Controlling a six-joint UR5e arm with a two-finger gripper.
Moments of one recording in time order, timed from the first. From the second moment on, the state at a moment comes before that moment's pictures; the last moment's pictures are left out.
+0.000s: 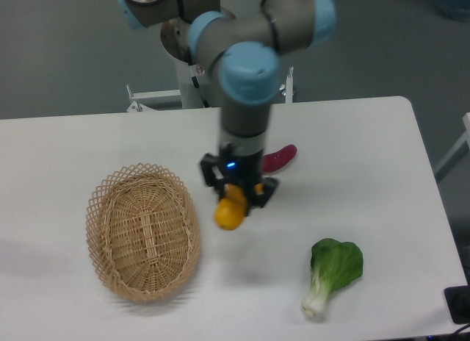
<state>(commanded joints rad) 2.23 -1.86 -1.68 -0.98 1.50 0.67</state>
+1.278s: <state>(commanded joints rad) 2.02 -2.02 -1.71 -0.84 1.63 0.45</state>
